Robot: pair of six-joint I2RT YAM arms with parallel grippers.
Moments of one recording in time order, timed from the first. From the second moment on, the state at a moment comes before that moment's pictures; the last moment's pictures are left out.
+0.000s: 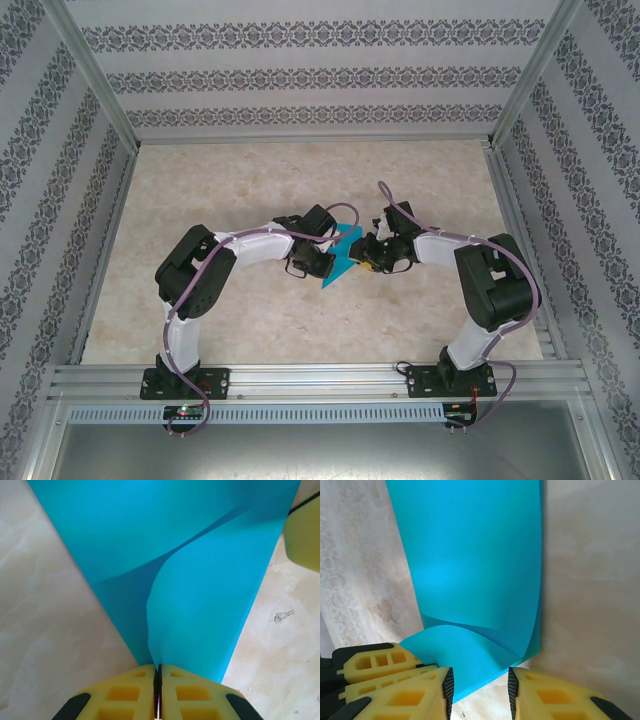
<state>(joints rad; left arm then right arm) -0.70 1.98 1.29 -0.54 0.23 -0.27 0.31 1.70 0.82 -0.18 -0.60 0.73</state>
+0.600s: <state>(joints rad) -0.69 1.99 1.29 -0.53 0.25 -0.27 0.33 1.74 0.82 -0.07 -0.64 0.81</state>
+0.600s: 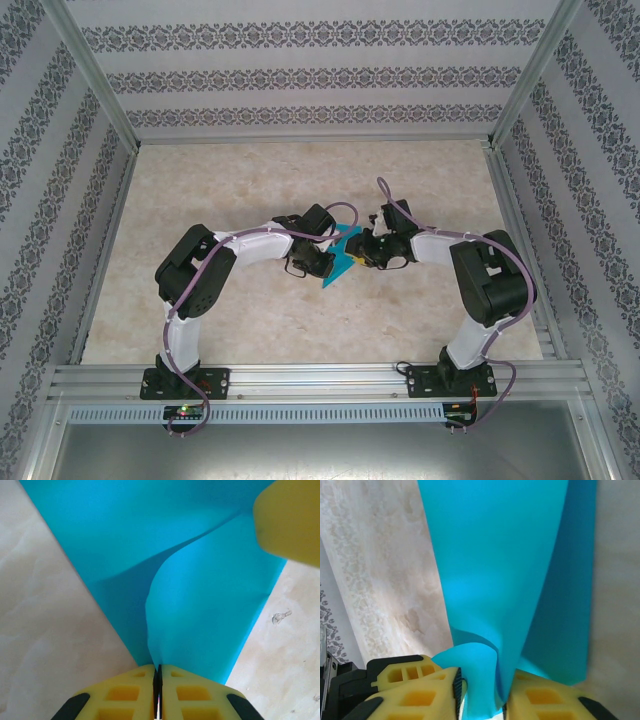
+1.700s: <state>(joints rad) -0.67 1.95 1.39 -0.65 0.19 -0.24 0.36 1.78 0.90 -0.23 -0.54 0.71</state>
